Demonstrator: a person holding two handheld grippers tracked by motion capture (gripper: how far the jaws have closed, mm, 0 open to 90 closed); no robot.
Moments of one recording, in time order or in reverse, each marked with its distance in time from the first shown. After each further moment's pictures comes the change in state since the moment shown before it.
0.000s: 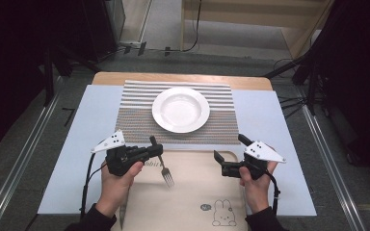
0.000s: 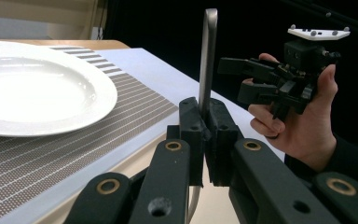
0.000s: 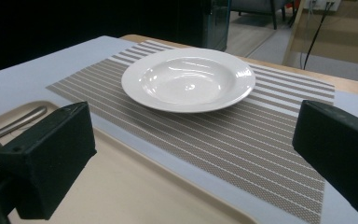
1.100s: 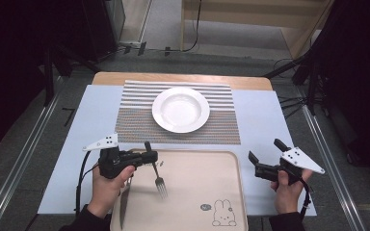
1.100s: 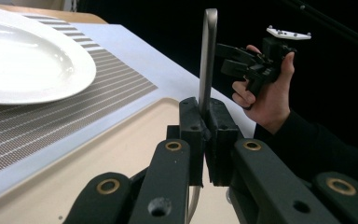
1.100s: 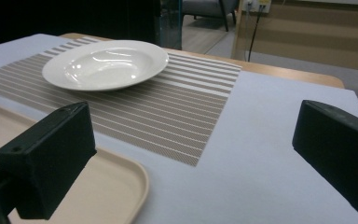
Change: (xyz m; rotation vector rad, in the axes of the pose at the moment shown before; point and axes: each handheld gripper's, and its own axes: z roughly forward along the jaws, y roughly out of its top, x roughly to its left) left arm 0.004 -0.002 -0.018 0.077 -0.103 -0.069; right arm -0.067 -0.029 -0.052 -0.022 -0.175 0.024
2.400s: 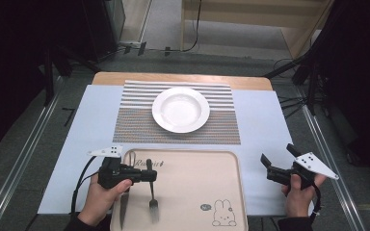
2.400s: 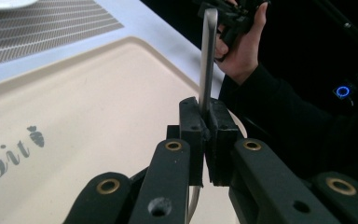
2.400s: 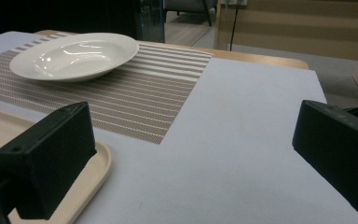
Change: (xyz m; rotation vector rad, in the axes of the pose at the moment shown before) left arm 0.005 -0.025 -0.002 0.189 -0.131 -0.098; right arm -0.025 -0.015 -0.017 0.009 -0.058 0.043
